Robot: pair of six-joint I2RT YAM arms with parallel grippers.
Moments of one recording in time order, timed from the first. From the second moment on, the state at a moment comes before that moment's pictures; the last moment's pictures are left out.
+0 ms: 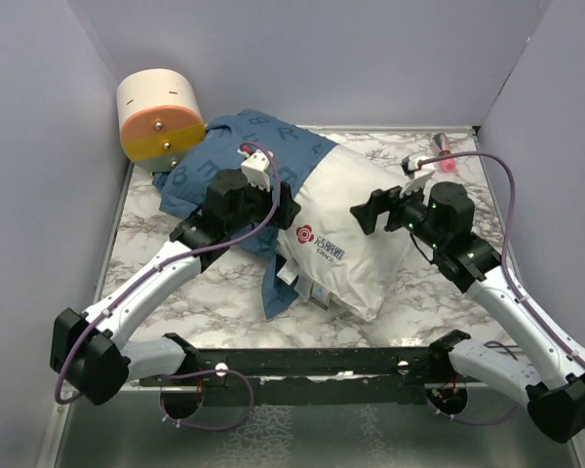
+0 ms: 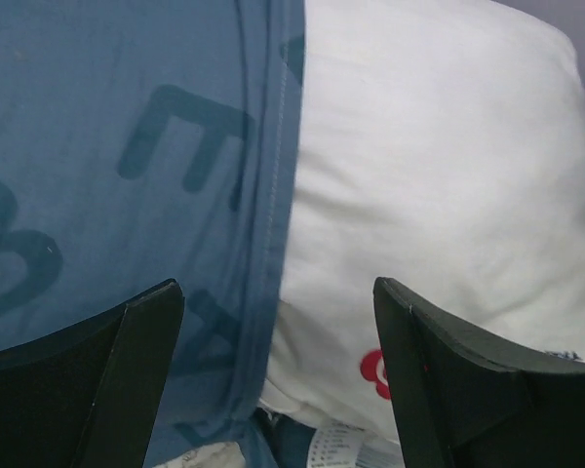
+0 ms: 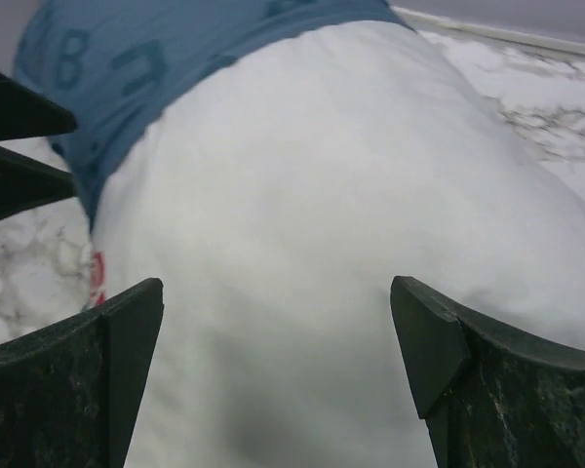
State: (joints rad) left arm -0.62 1.16 0.96 -0.12 0.10 -0.26; right arm 0.55 0.95 0.89 -0.16 -0.11 0.16
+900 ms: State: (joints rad) left arm -0.60 1.58 1.48 -0.47 -0.01 -0.11; right arm 0.42 1.21 0.84 -0.02 -0.19 0.17
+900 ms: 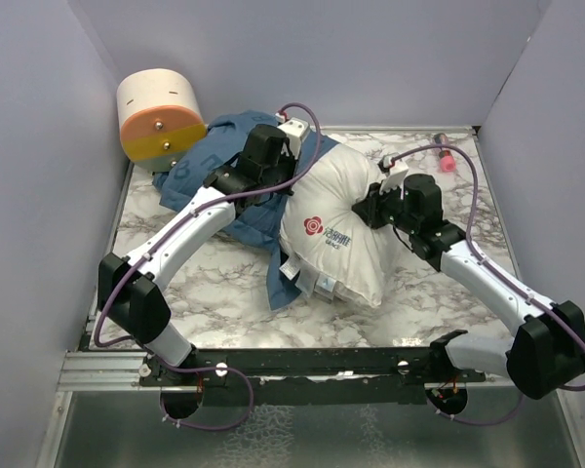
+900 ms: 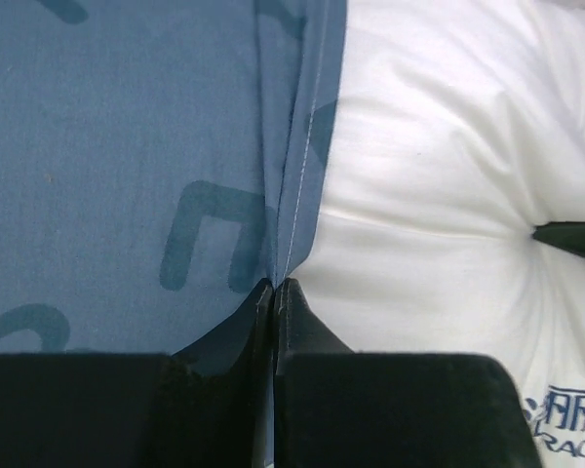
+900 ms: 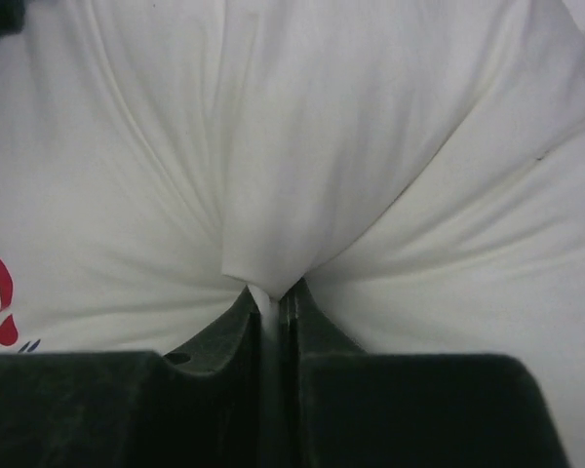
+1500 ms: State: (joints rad) left arm -0.75 1.63 1.56 -0.50 0.05 -0.18; right arm 0.49 1.34 0.79 0.33 -0.35 0.36
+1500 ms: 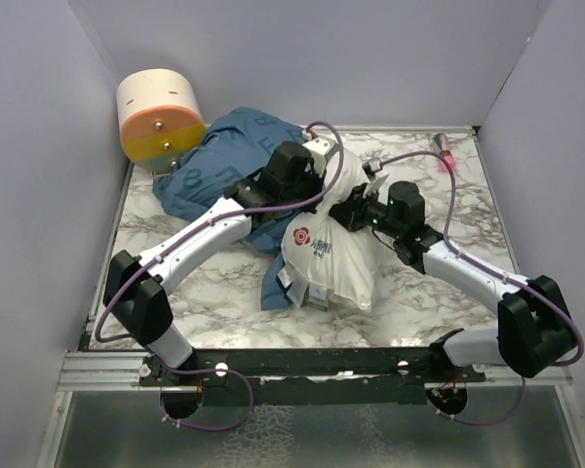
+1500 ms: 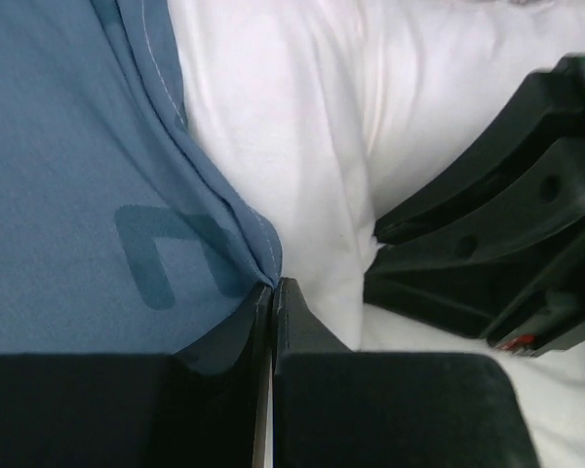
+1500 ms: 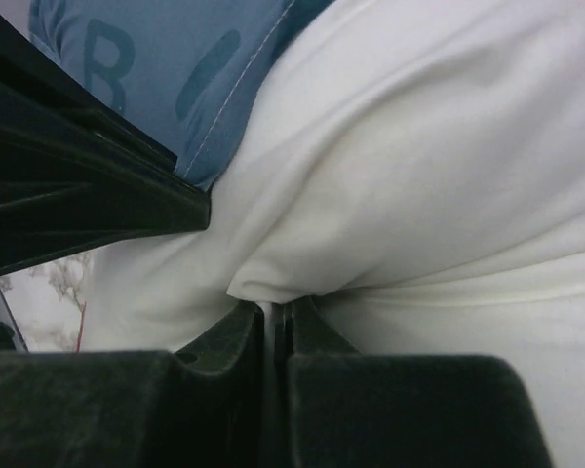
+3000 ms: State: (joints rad) left arm -0.70 1.69 1.47 -0.22 0.38 -0.27; right arm 0.21 1.49 1.10 0.14 -0.61 0.30
